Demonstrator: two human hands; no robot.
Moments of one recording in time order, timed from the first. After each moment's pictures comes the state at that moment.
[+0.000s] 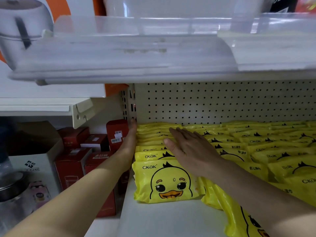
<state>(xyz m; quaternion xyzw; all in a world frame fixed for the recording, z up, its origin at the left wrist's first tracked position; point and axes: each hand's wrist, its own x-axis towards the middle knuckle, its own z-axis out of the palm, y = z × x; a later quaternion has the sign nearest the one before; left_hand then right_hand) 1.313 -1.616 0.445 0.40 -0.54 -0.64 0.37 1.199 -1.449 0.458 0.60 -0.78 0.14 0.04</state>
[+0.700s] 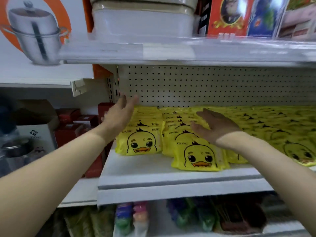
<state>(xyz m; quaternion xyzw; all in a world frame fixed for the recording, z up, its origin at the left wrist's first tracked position) 1.374 -1.452 0.506 0.36 -0.77 -0.37 0.37 1.164 -1.271 0.500 0.50 -0.85 0.14 0.04</state>
